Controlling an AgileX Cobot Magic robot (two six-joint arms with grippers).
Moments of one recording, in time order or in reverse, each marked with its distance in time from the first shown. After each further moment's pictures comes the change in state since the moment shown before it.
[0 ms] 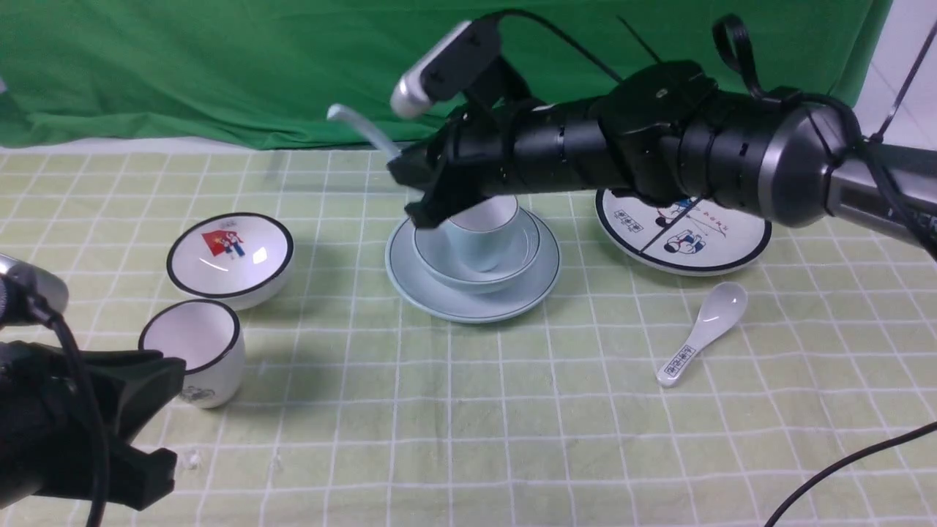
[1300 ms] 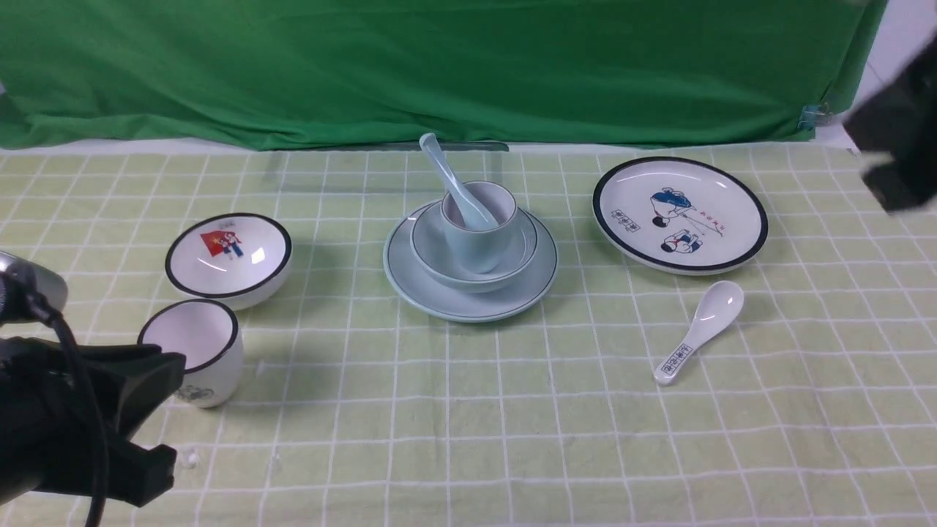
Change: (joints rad) right arm -0.070 -0.912 0.325 -1.431 0.714 1.200; left arm 0.000 0.000 0.001 0.011 -0.014 0.000
